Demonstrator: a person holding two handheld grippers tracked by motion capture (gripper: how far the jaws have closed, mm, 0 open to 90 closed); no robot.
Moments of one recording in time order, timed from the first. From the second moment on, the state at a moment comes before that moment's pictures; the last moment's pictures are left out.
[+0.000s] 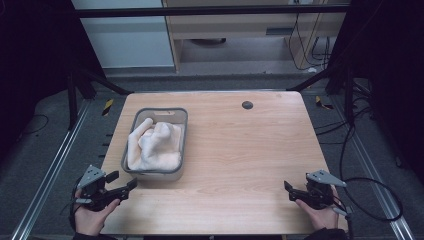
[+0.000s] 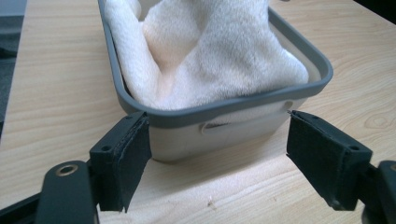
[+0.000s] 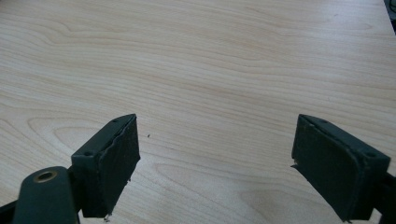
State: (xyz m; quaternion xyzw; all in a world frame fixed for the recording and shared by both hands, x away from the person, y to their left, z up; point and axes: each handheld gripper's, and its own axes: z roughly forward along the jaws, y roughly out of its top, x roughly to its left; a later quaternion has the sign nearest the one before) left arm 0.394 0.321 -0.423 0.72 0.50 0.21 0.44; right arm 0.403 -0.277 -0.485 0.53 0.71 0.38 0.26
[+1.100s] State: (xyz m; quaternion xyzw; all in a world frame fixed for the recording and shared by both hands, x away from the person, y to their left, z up) left arm 0.419 0.310 -0.371 0.74 0.46 0.22 0.43; right arm 0.403 -0.276 -0.485 0.52 0.72 0.38 0.26
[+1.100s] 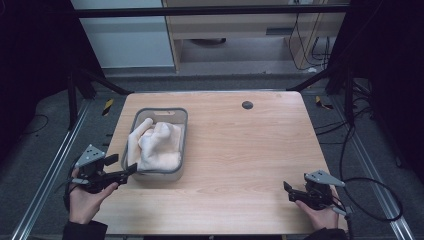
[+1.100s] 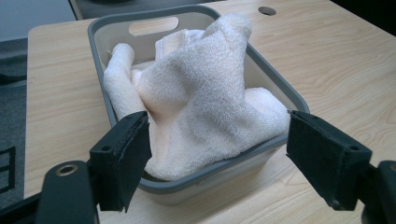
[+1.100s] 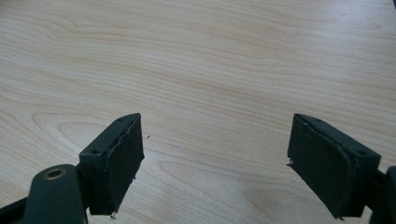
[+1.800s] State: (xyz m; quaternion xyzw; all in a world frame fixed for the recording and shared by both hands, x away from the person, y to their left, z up) left arm 0.445 0.292 -0.350 0.78 0.45 0.22 0.37; right arm 0.404 -0.275 -0.486 0.52 0.72 0.38 0.25
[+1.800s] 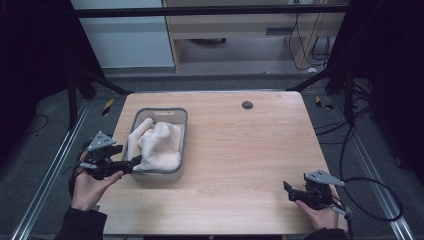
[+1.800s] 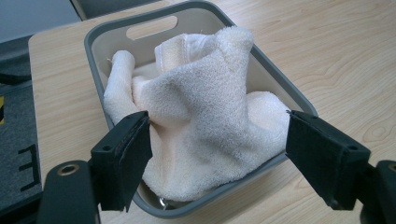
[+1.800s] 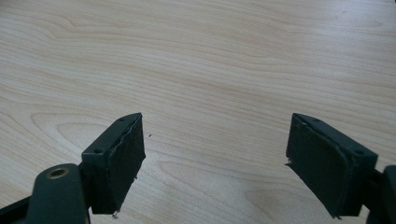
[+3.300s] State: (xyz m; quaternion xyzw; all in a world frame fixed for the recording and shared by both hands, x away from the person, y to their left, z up) left arm 0.492 0.249 -0.346 0.82 0.46 0.19 0.27; right arm 0.407 -0.274 -0.489 0.52 0.73 0.37 0.24
